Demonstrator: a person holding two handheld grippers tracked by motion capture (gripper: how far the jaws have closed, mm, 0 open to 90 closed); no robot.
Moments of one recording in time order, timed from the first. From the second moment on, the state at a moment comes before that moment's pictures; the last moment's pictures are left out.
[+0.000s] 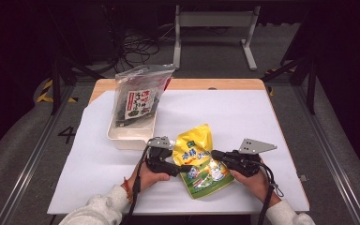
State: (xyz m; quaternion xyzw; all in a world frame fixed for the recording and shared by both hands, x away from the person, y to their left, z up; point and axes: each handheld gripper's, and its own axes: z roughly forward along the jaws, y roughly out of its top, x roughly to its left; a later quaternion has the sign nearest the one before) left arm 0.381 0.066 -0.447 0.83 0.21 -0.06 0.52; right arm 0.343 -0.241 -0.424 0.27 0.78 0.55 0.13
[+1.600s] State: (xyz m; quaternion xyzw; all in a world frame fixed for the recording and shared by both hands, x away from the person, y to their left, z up) left arm 0.358 0.085 -0.424 0.84 0.10 0.03 0.54; right arm 0.322 -0.231 -0.420 0.25 0.80 0.53 0.14
